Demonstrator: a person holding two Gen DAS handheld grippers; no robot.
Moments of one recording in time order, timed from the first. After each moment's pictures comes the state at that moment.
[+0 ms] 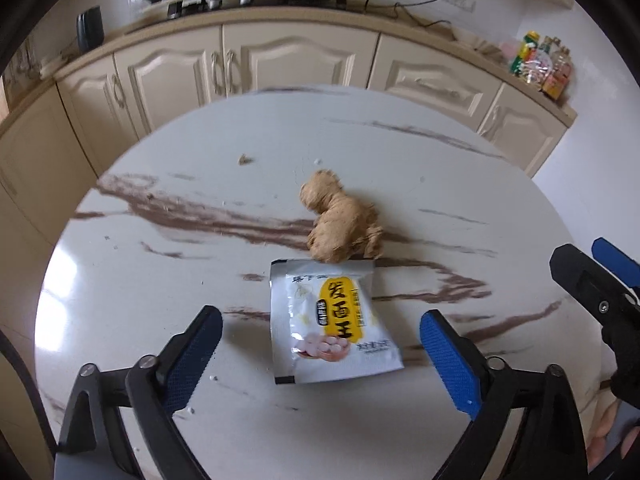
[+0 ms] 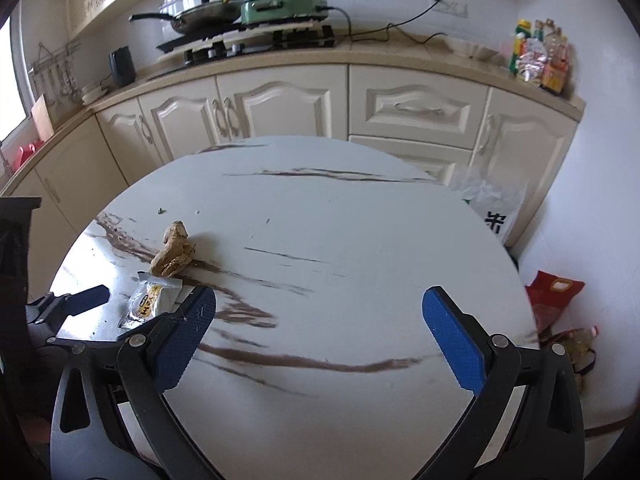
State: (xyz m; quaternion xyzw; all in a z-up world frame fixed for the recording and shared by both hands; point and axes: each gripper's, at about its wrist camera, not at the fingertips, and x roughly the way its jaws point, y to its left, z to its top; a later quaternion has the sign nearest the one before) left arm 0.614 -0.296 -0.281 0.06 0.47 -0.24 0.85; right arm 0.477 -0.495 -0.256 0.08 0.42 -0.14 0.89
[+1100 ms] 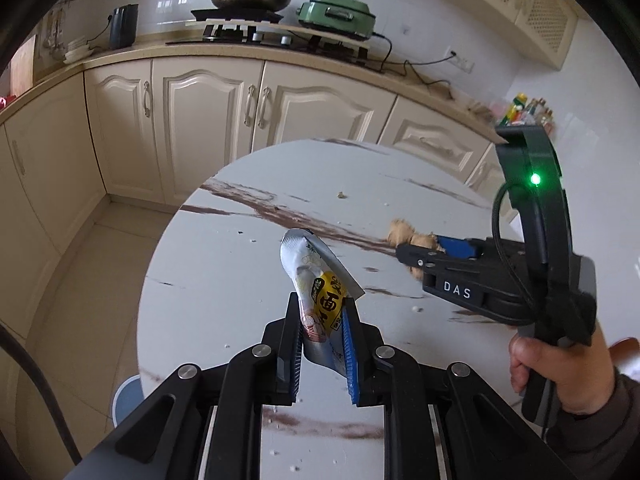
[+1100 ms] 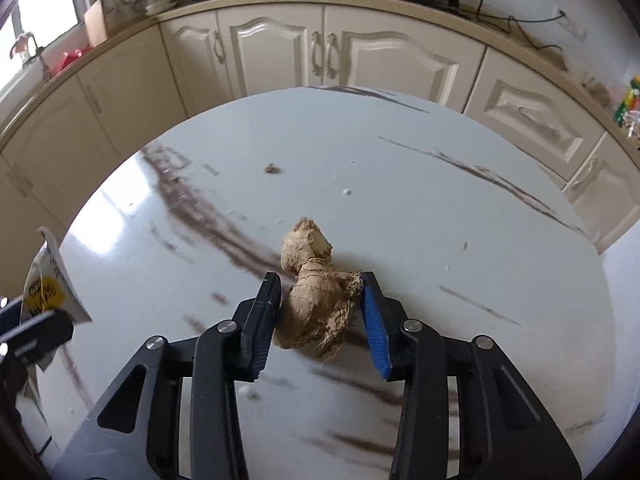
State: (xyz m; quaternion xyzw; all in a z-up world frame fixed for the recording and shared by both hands) left arm 0.575 -0.116 -0.238 -0.02 0.41 -0.28 0.87; right arm 0.583 -0.388 -0.312 0.00 0.51 -0.01 0.86
